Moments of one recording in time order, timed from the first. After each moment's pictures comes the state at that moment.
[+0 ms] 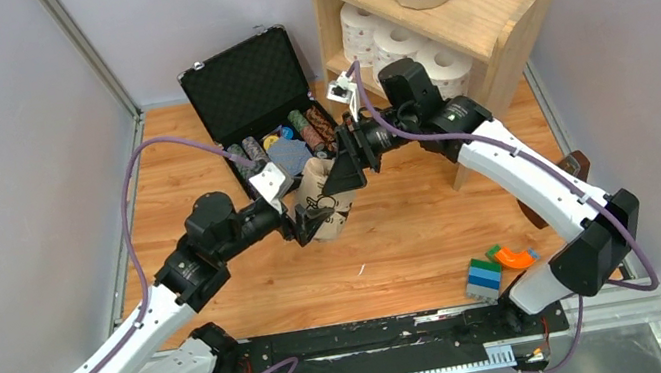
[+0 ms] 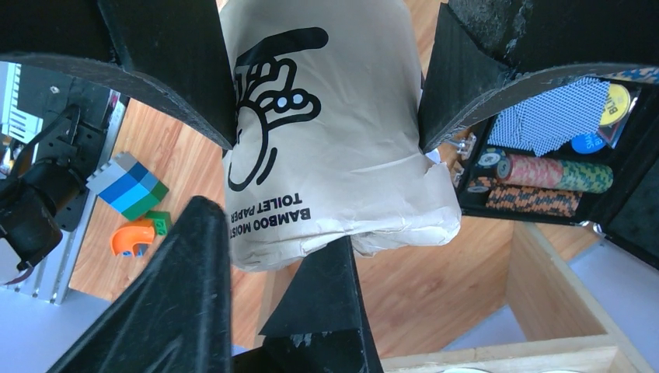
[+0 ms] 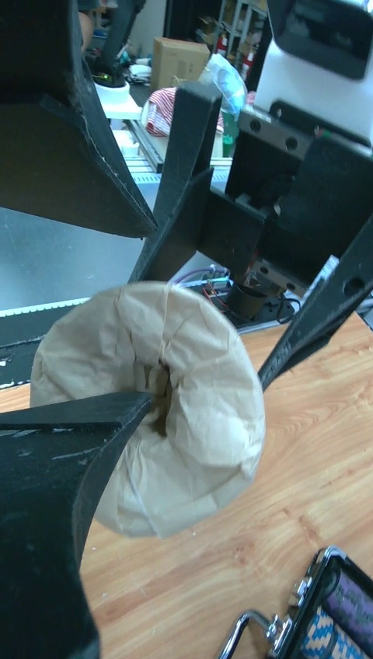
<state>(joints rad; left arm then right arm) -0.75 0.81 0.76 -0.05 0.27 0.03 0.63 1.47 1.53 -0.60 -0.88 0.24</state>
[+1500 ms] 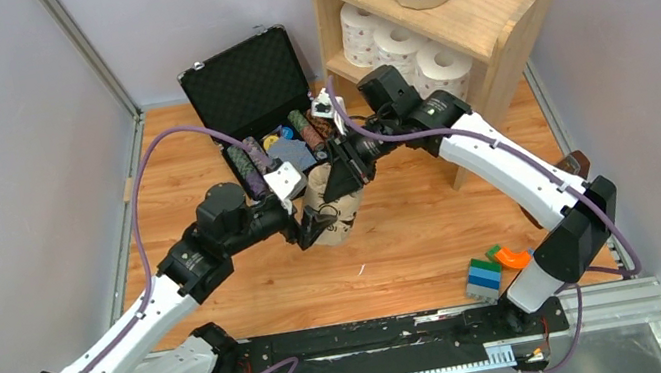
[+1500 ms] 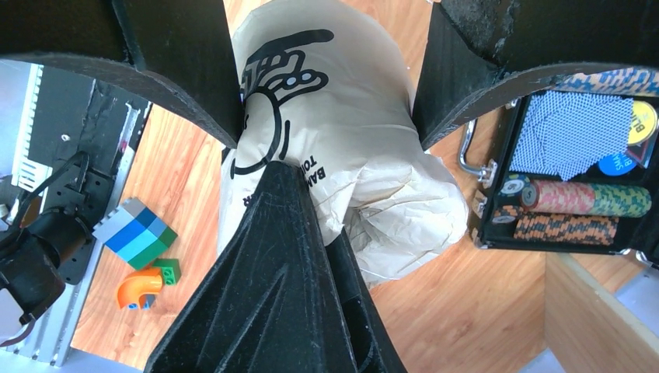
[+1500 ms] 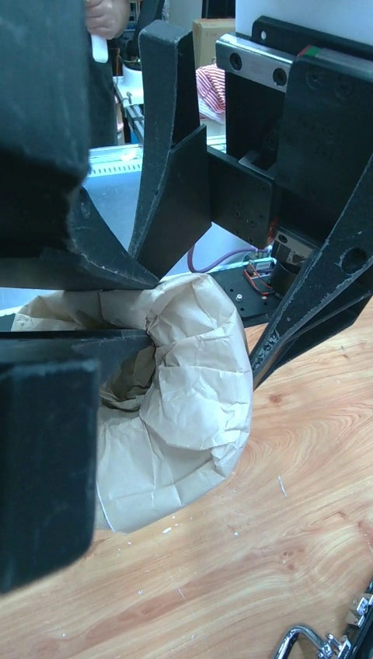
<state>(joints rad) -0.76 0.88 0.83 -0.19 0.30 0.08 0.68 1.57 1.63 -0.82 -0.84 0.09</state>
